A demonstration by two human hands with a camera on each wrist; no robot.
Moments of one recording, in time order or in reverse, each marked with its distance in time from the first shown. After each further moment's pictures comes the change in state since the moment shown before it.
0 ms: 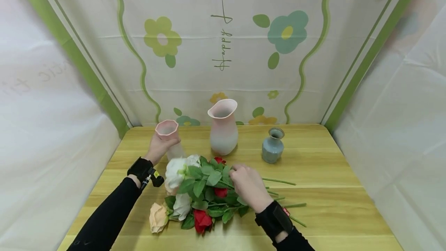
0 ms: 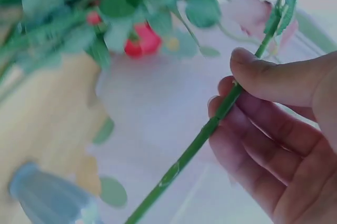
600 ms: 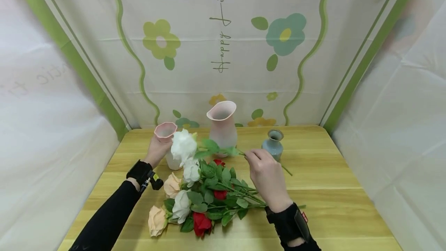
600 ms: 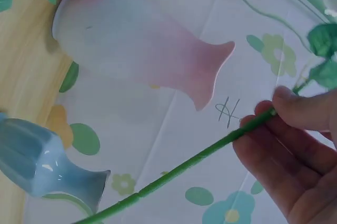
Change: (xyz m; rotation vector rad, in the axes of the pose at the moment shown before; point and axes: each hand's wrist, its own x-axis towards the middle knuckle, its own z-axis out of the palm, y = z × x) left_hand 0.016 -0.034 -0.001 0.003 0.055 0.011; right_hand 0.001 0.023 -0.052 0.094 0.390 0.080
